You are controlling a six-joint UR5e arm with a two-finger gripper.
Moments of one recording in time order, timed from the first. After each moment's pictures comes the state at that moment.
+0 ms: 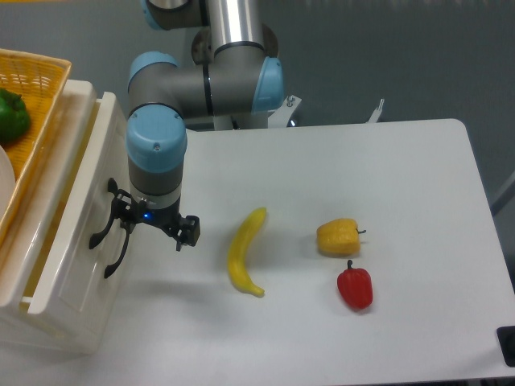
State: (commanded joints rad) arm 2.14 -1.90 -1.58 -1.18 1.37 0.42
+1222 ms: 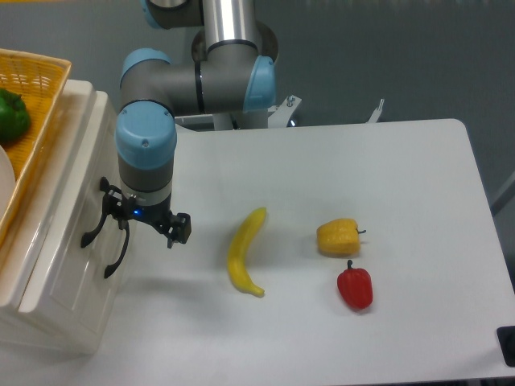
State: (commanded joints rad) arm 2.12 -1.90 -1.59 -1.18 1.36 0.41
